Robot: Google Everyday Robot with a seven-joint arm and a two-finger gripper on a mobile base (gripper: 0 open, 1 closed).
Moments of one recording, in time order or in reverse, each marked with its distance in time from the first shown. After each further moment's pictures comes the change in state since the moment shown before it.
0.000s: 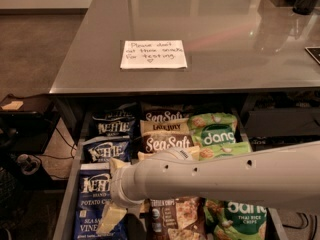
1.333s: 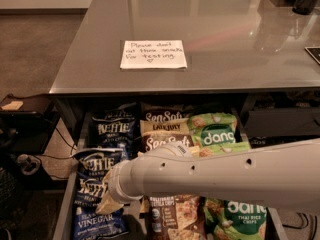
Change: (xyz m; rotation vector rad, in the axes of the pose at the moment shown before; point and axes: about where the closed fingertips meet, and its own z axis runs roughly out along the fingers) arm -0.007 -0.009 -0.007 0.024 0.019 -0.016
